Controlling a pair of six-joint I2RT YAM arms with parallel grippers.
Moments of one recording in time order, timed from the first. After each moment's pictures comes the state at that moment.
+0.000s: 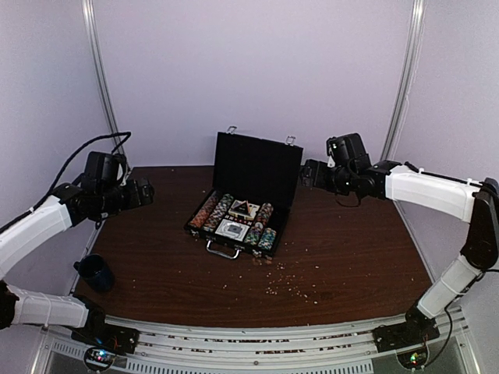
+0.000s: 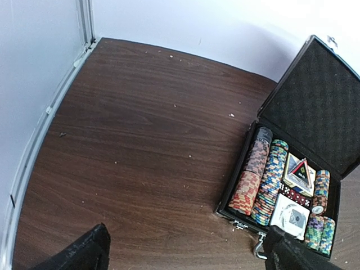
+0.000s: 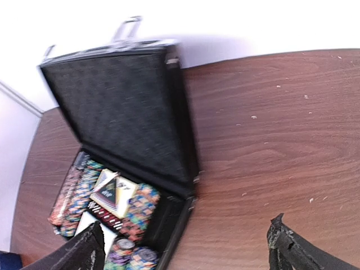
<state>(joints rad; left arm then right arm) -0.37 1.09 0.91 -0.45 -0.23 -0.49 0.58 1.55 1.22 -0.25 0.21 0.58</state>
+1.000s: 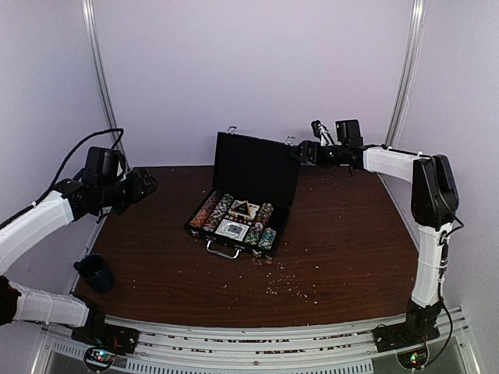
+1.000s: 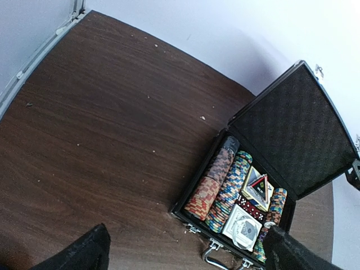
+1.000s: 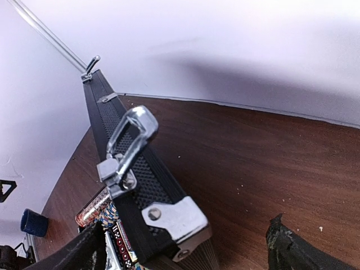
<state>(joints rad) -0.34 1.13 0.94 -0.42 -0.11 -0.73 0.28 2.07 1.68 -0.07 -0.54 0.32</state>
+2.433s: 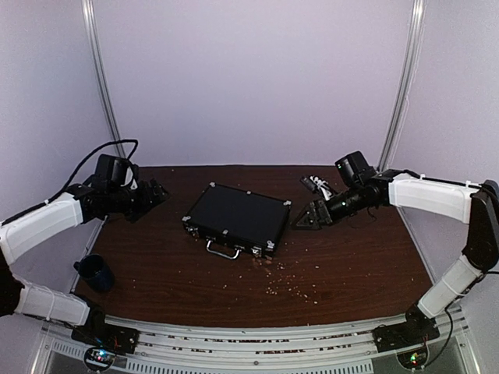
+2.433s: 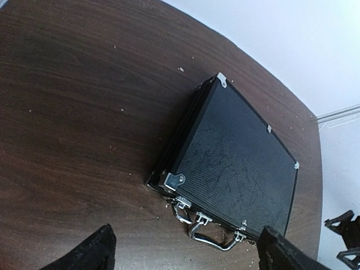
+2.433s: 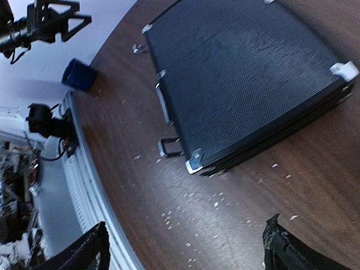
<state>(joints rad) -0.34 1.20 0.88 -0.35 0.10 -0.73 0.50 1.54 1.10 -0.47 -0.70 0.10</state>
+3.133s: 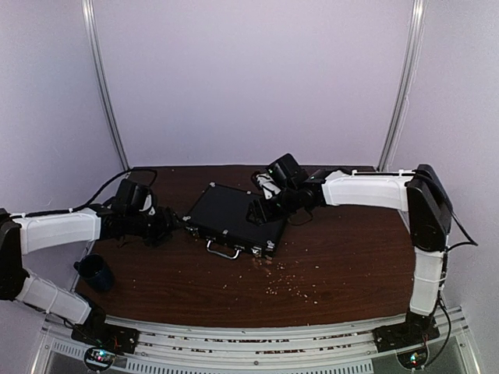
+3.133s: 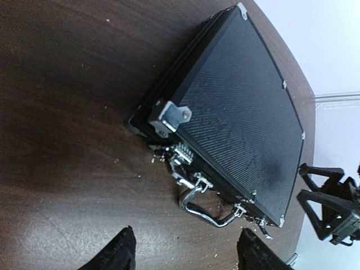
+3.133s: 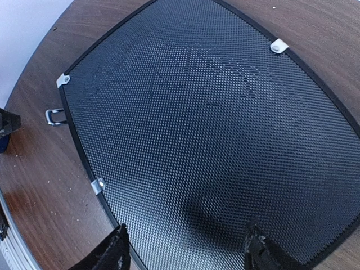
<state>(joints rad) -0.44 1.31 0.71 -0.17 0.20 -0.92 0.78 1.97 1.52 -0.37 -0.10 0.31</state>
